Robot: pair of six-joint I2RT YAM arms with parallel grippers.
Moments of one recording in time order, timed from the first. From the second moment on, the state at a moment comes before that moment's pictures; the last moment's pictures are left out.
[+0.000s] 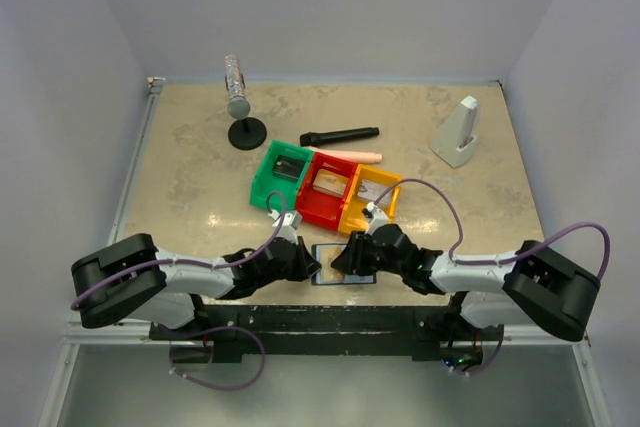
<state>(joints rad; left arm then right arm) -1.10 1.35 0.28 0.45 -0.19 -0.99 0.96 1.26 0.26 0.42 -0.08 0.94</state>
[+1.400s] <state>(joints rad) -1.10 1.32 0.22 0.51 -0.19 -0.98 0.97 1.26 0.30 0.45 -0.21 0.93</state>
